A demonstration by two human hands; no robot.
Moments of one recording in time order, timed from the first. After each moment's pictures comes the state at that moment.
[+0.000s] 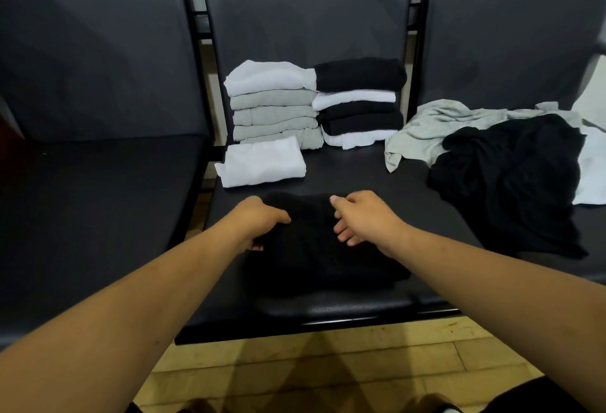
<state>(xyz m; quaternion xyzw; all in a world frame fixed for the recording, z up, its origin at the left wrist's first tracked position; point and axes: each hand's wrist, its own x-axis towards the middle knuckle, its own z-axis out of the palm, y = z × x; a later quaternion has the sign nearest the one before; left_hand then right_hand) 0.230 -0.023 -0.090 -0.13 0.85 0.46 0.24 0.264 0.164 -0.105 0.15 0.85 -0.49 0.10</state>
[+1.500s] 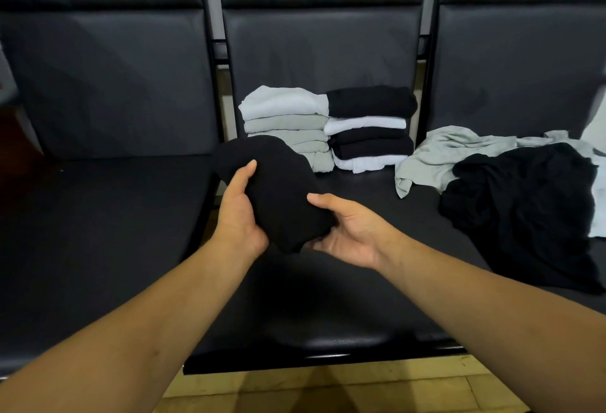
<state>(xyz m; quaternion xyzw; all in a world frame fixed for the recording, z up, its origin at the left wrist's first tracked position) 0.233 -0.027 -0.054 -0.12 0.40 0.90 0.11 0.243 0.134 -0.087 0.07 0.46 -0.85 0.24</state>
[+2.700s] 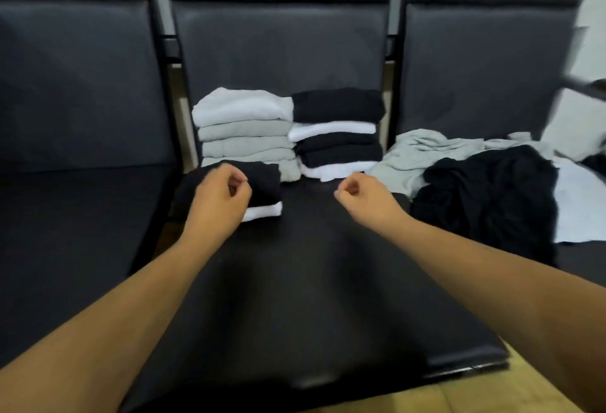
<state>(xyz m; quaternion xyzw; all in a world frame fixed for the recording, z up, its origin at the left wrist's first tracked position) 0.159 -0.023 -0.081 0.05 0.89 0.43 -0.12 0.176 0.223 -0.093 0.08 0.92 -0.39 -0.07</state>
